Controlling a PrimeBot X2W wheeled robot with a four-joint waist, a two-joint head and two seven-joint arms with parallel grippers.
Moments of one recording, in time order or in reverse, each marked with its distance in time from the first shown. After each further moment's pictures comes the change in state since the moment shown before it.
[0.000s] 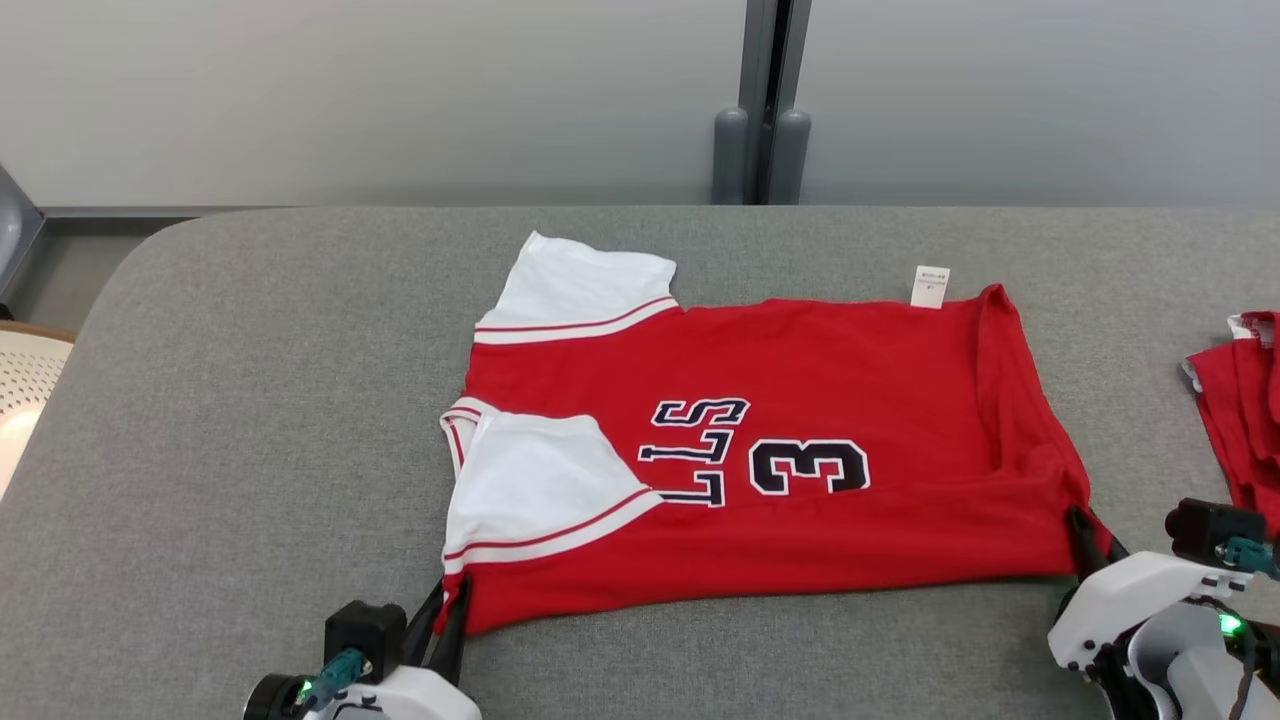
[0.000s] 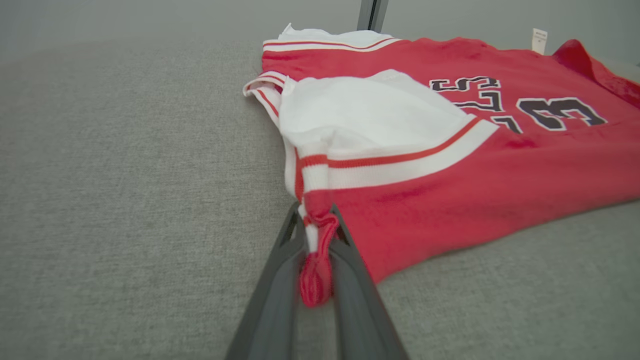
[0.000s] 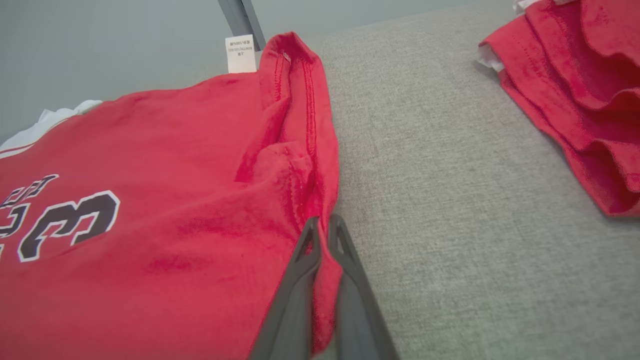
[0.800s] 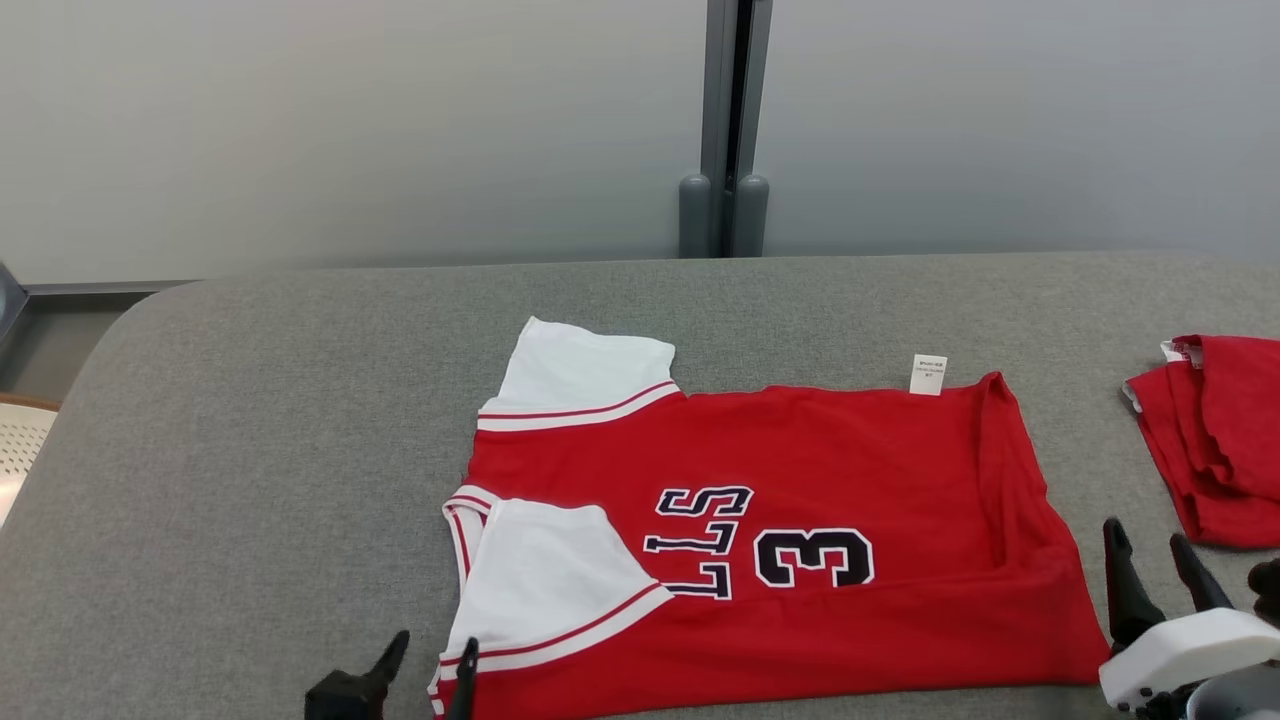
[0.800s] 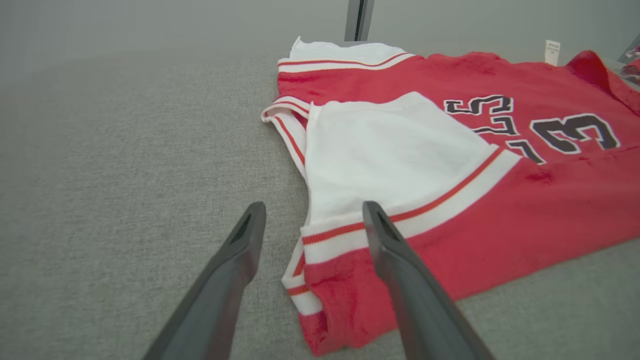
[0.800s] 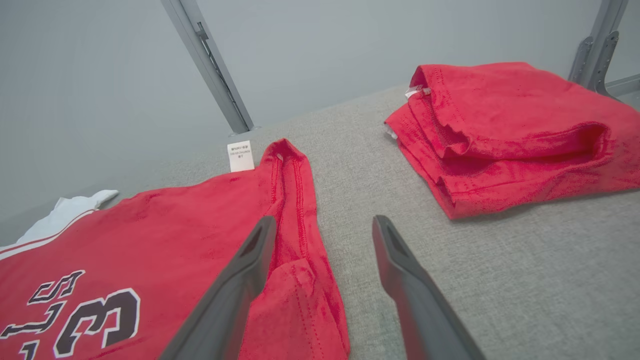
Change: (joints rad) left arm 0.181 0.043 -0.030 -0.146 -0.013 0.021 0.039; right arm 0.248 -0.004 -0.126 -0.293 0.002 0.000 0.033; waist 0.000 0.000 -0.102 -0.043
